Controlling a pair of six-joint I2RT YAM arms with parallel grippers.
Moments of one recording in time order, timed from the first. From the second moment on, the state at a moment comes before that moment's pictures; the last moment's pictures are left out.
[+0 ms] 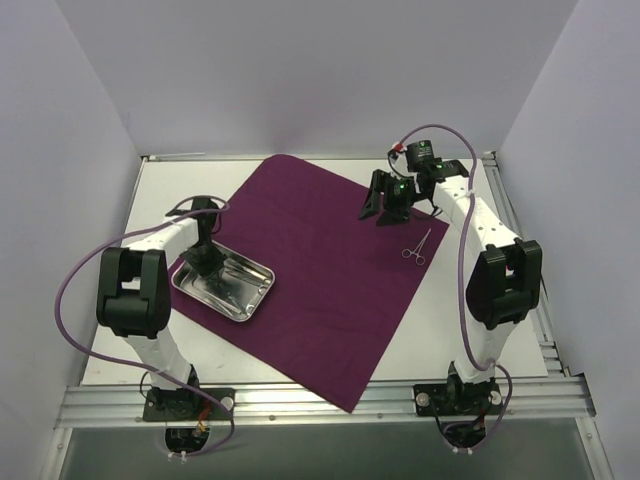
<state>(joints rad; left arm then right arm) -0.11 1.79 1.16 -0.83 -0.17 -0.90 0.23 1.82 1.59 -0.81 -0.48 0.39</state>
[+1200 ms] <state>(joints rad) -0.20 1.58 1.50 -1.05 0.18 -0.75 0.71 2.05 1.88 -0.68 -0.75 0.31</state>
